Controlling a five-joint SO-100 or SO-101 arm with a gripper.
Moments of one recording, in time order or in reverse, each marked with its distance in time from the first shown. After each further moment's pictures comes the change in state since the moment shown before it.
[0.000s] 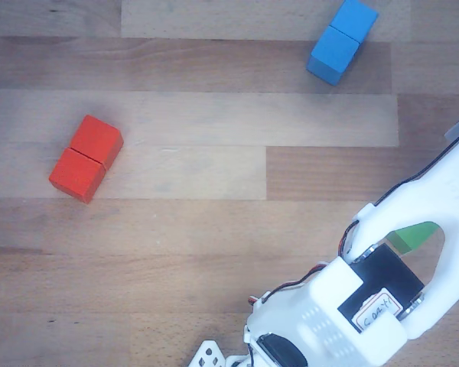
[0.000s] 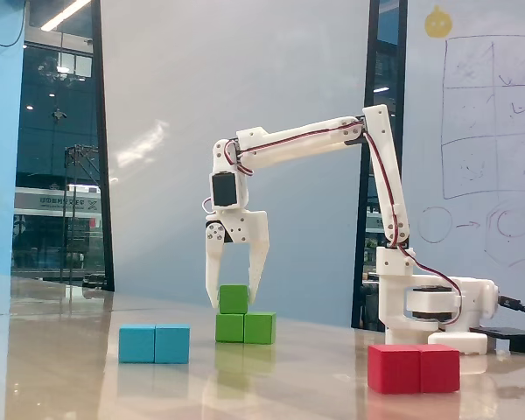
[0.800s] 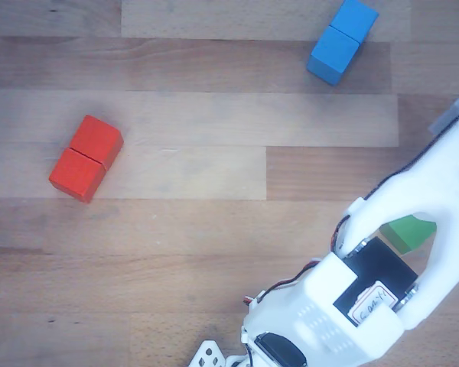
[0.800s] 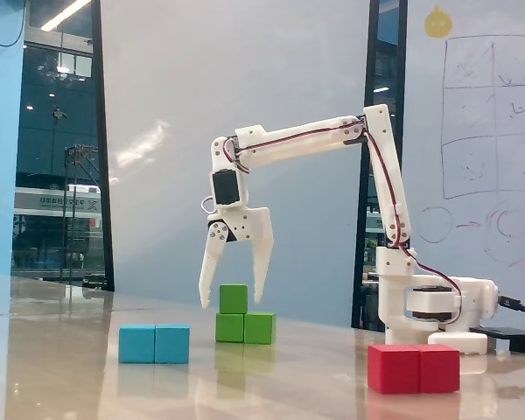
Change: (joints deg) arm -4.9 -0.4 -0.8 4.1 0.0
